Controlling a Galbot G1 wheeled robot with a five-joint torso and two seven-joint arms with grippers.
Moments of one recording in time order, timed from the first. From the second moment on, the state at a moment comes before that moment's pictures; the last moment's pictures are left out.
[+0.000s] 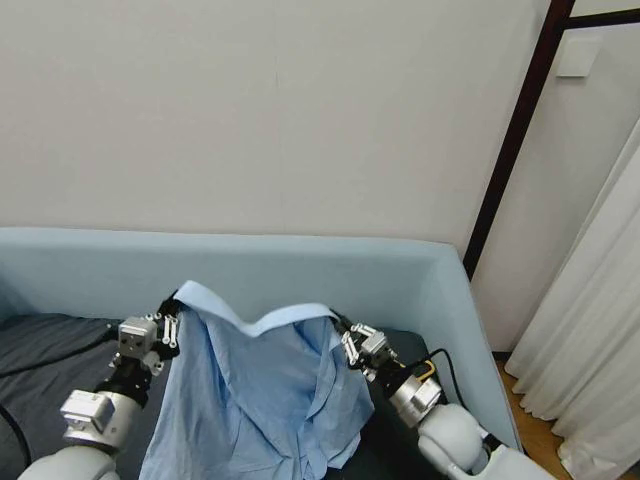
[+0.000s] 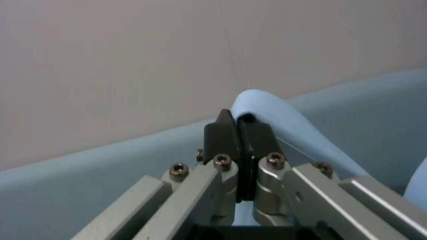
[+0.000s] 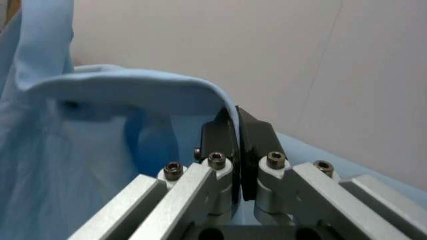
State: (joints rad) left arm 1.52 -1.09 -0.70 -2.22 -0.23 0.08 -0.02; right arm -0.83 1.01 -0.24 1.69 0.28 0.34 0.01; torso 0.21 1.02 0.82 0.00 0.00
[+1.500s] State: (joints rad) left arm 1.49 -1.15 -0.69 -2.10 -0.13 -0.02 0.05; right arm -0.85 1.00 0.04 1.17 0.49 -0.24 -0.02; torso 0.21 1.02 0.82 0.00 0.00
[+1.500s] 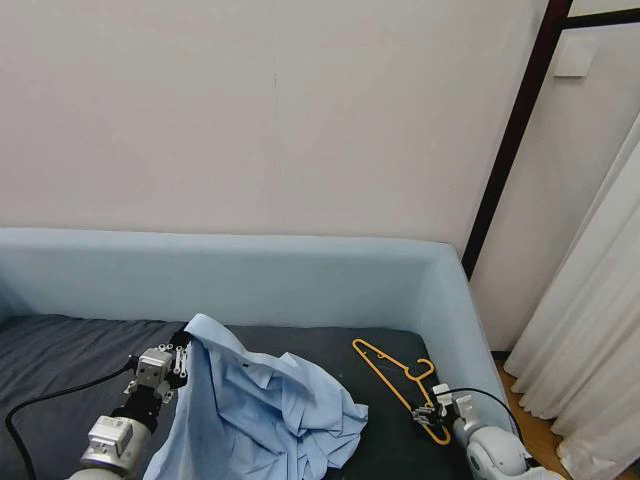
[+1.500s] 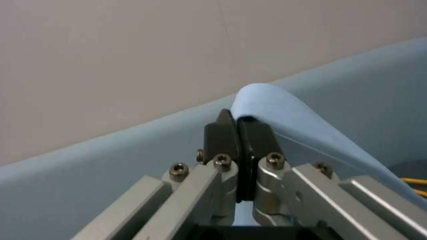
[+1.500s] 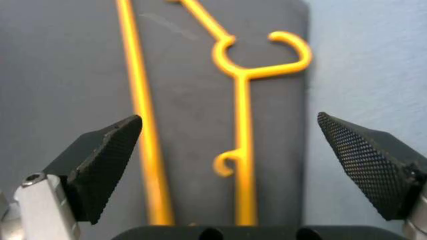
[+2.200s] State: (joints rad) left arm 1.47 -1.15 -0.69 -2.08 -0.14 -0.03 0.06; right arm -0.69 1.13 0.06 0.84 0.35 -0.20 -0.17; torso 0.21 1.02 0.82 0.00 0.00
